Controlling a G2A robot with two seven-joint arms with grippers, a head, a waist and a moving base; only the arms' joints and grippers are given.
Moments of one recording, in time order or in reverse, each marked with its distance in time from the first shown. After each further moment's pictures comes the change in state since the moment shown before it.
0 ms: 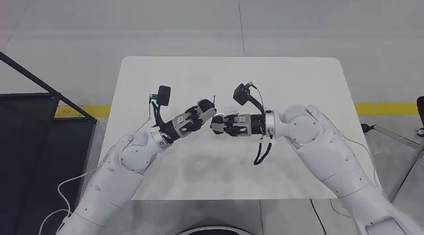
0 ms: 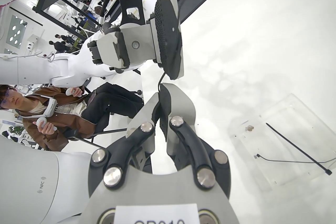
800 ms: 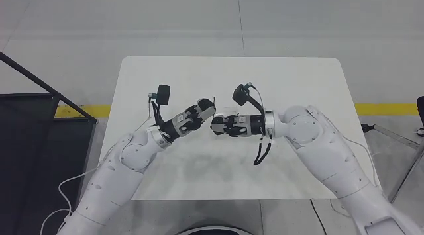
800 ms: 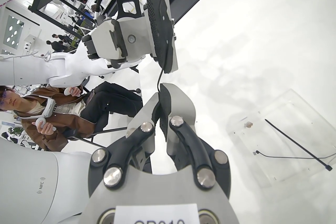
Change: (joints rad) left arm -0.006 -0.010 -0.008 0.014 0.010 -0.018 0.005; right arm -0.003 -0.005 0.008 0.000 -0.003 0.017 0.025
